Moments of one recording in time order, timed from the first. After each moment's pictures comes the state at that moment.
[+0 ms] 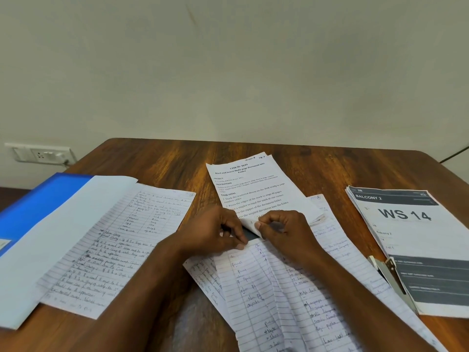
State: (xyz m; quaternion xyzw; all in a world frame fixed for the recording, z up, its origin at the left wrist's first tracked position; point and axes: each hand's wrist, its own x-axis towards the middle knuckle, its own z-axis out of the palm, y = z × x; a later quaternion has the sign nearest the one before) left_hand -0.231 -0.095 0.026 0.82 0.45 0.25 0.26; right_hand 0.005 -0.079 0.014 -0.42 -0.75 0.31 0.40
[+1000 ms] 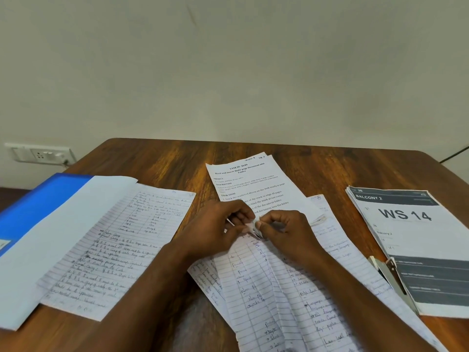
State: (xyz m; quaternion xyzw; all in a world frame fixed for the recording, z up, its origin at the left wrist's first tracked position) left_hand -0.215 -0.106 0.032 0.80 0.45 0.36 0.19; right_hand 0.007 -0.078 0.013 -0.42 -0.75 0.33 0.39
